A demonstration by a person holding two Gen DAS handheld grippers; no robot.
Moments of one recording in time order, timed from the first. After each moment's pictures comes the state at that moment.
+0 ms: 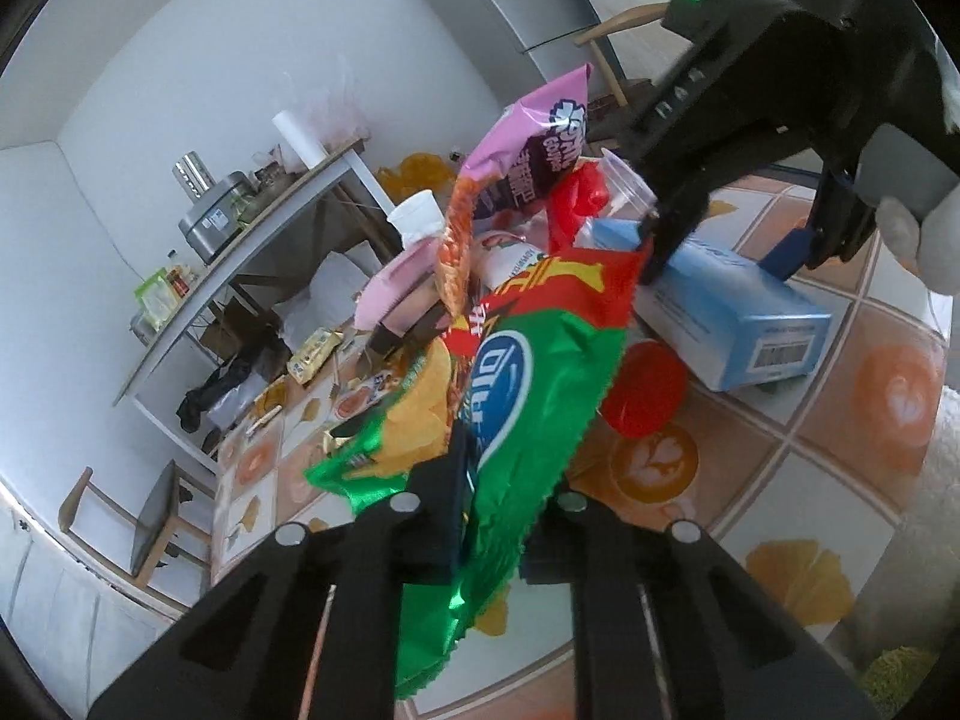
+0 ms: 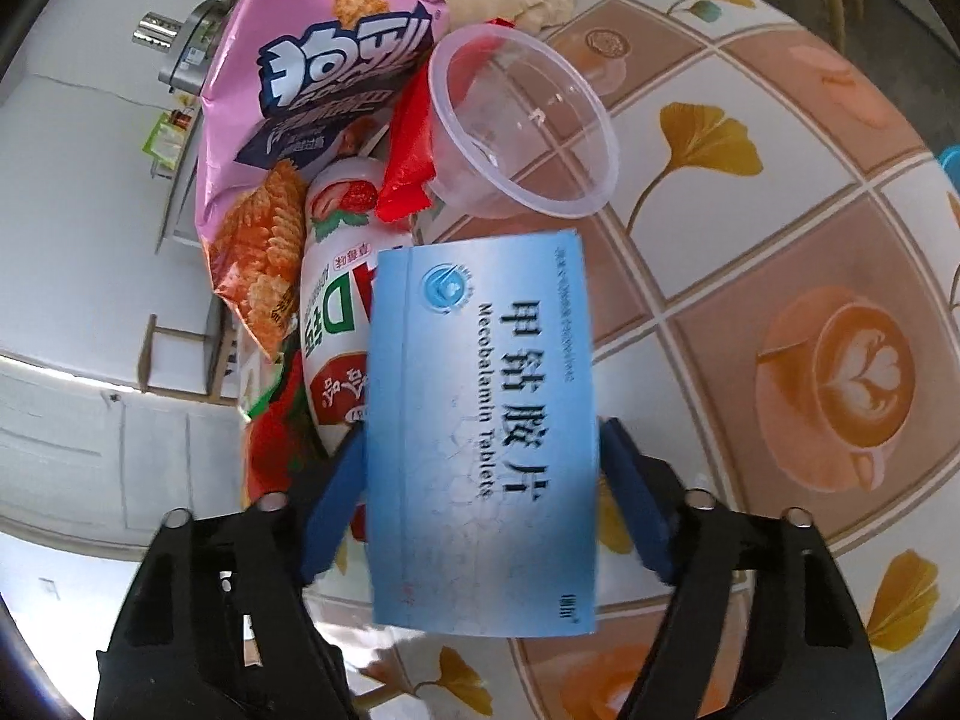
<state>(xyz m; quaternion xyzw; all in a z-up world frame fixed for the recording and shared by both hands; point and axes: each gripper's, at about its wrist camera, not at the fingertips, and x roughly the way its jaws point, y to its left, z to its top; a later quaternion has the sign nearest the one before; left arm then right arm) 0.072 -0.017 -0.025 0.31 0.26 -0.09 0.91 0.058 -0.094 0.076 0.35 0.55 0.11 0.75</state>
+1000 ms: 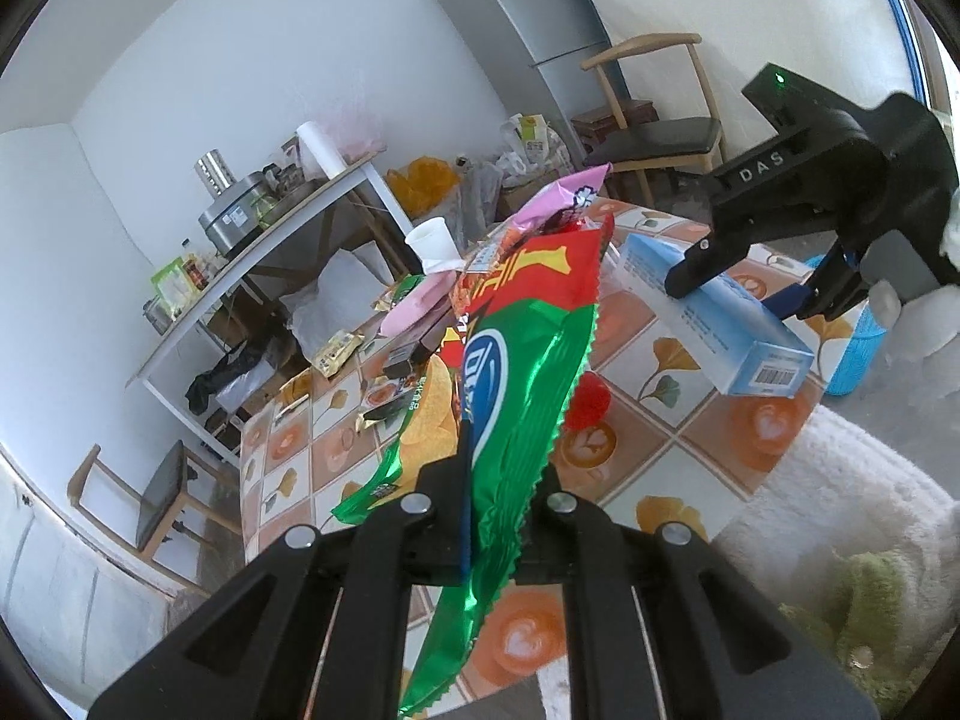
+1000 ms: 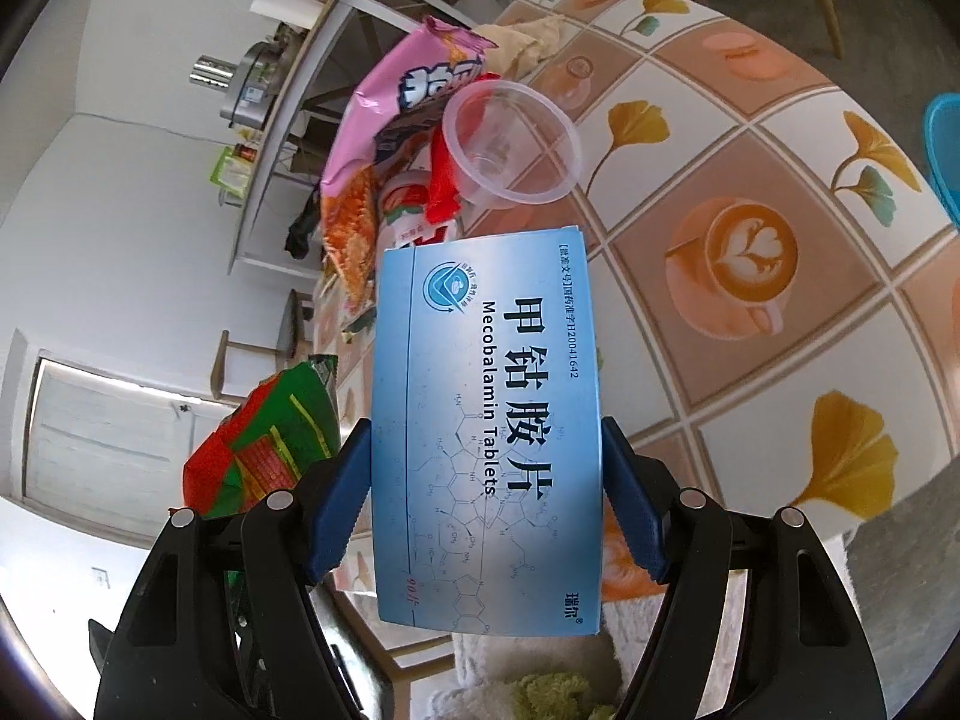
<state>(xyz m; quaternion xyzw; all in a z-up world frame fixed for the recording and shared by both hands) 0.003 -0.019 0.046 0.28 0.27 -0.09 0.92 0.011 -0.235 0.059 0.42 0.50 0.17 0.74</state>
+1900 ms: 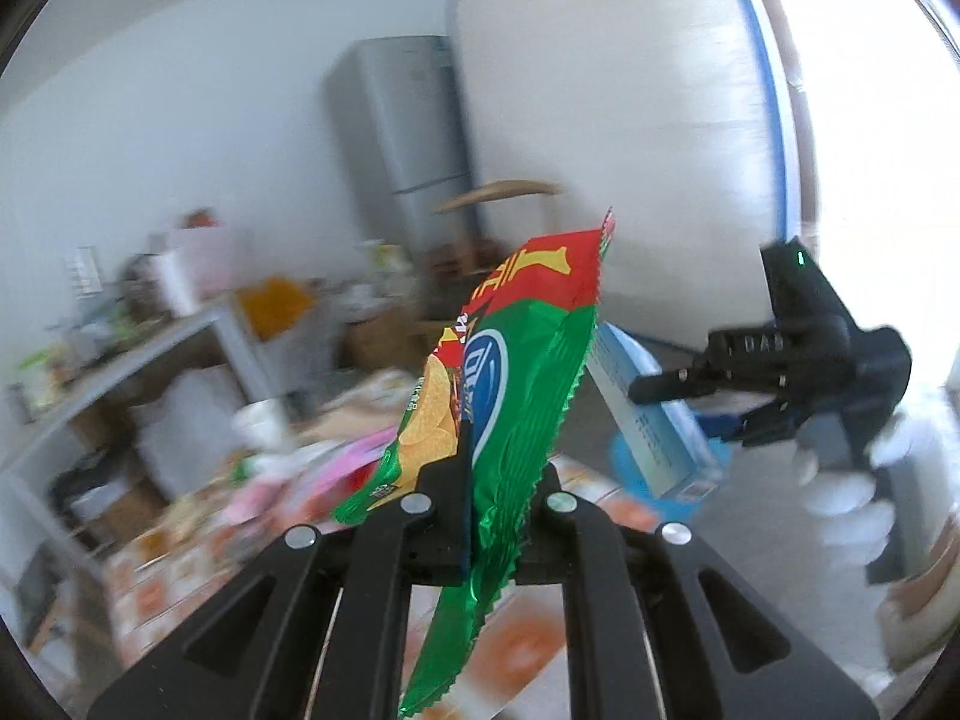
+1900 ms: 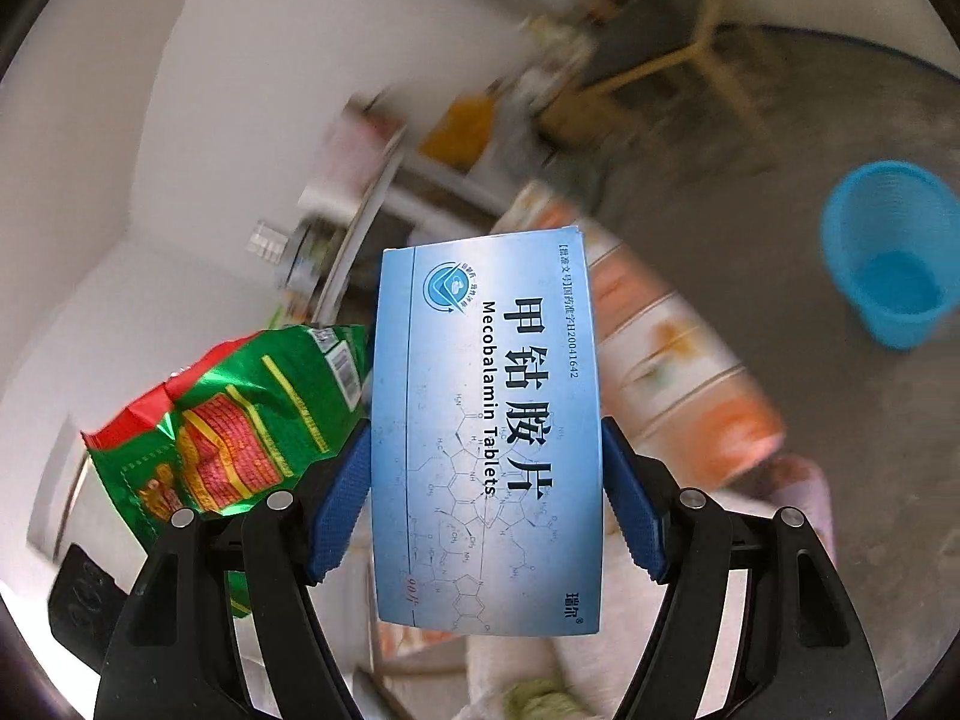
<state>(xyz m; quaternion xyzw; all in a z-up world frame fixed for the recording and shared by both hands) -0.002 -0.161 0.160 0.19 0.19 -0.34 0.90 -0.055 -0.470 0.054 0.50 0.32 0.08 0.80</state>
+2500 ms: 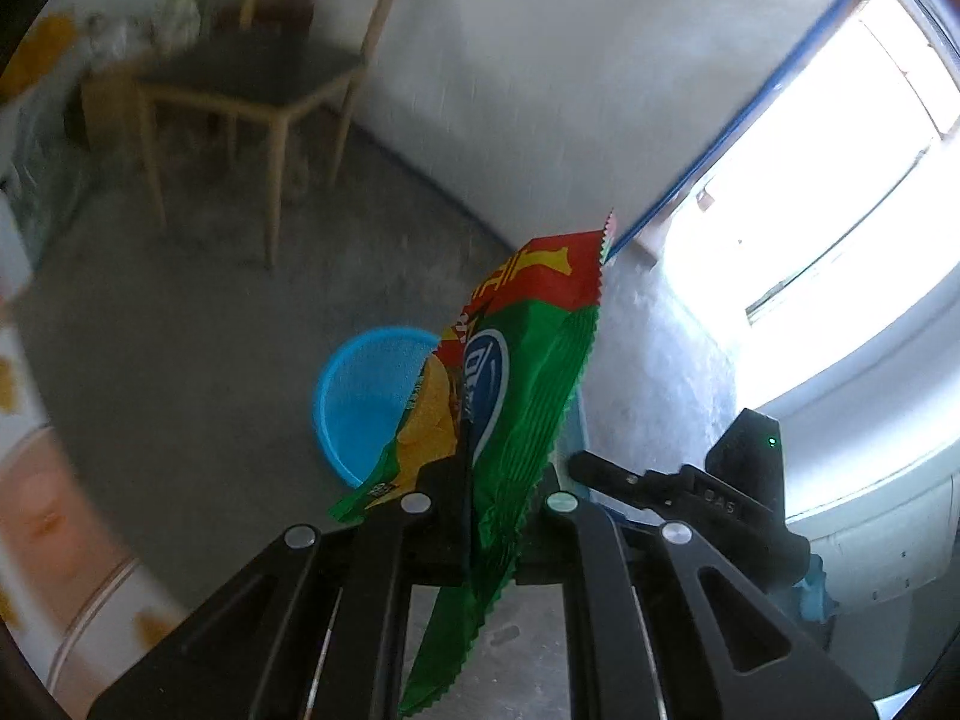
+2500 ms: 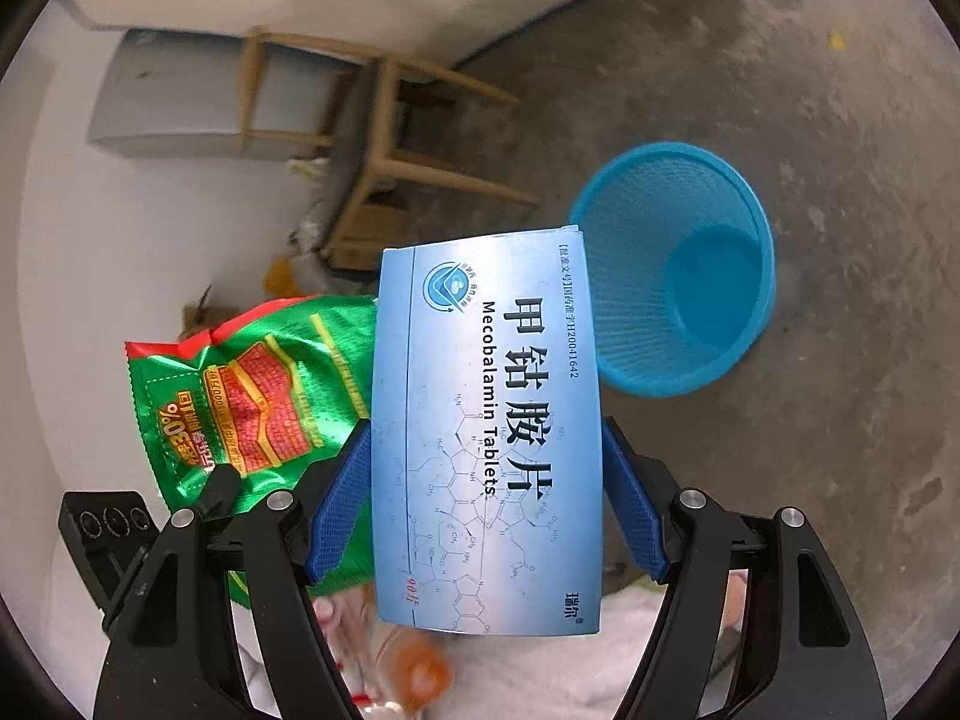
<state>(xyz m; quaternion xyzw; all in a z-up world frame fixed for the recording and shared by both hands) 0.195 -0.493 -0.014 0.06 0.52 -0.48 0.70 0.045 -0.690 -0.198 0.65 0.32 -0.12 0.68</state>
